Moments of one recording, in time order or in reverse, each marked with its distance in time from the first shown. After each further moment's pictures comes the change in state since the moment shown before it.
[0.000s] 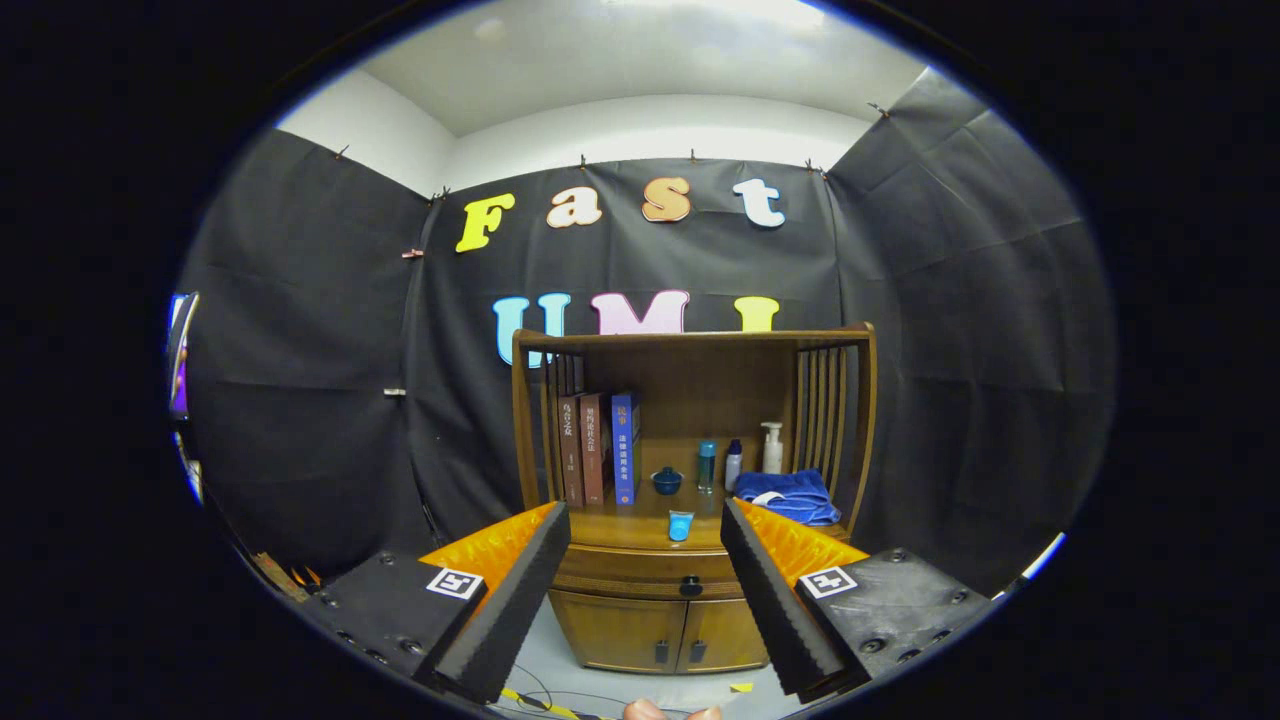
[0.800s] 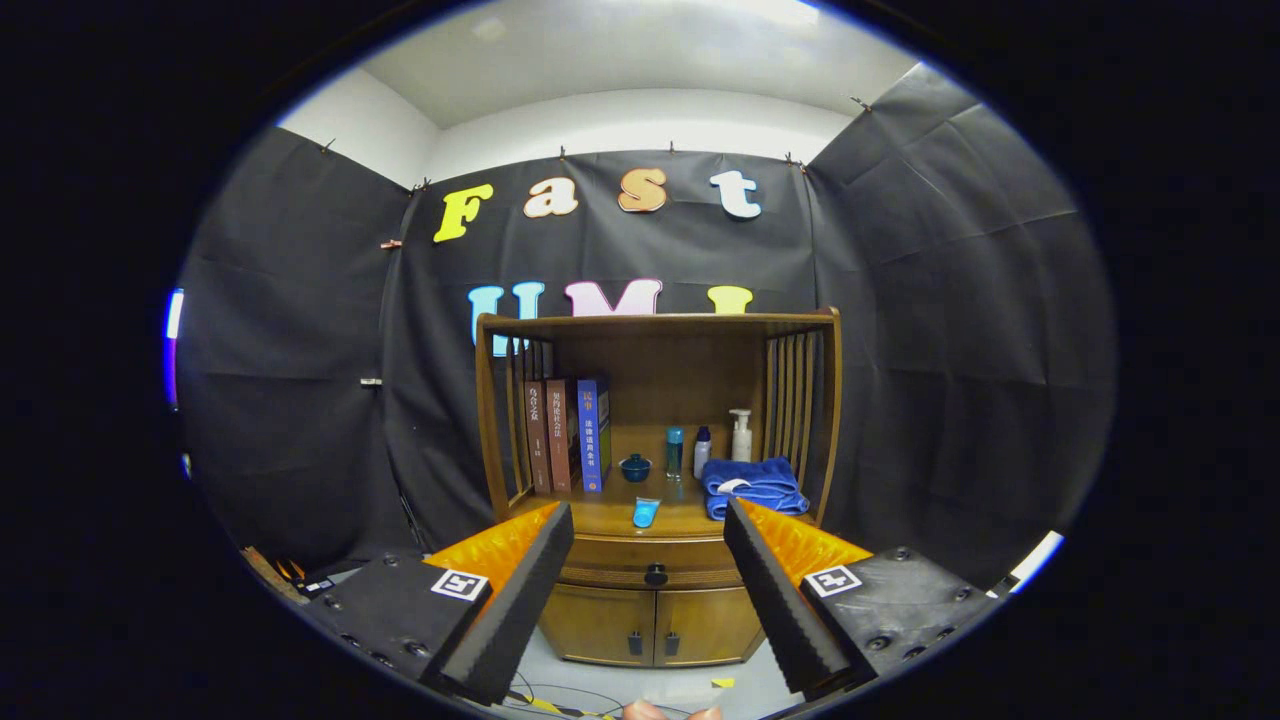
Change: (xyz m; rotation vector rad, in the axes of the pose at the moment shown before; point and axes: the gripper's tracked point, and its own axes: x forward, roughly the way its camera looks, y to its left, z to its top) arm -0.005 -0.039 -0.025 -0.013 0.023 -0.064
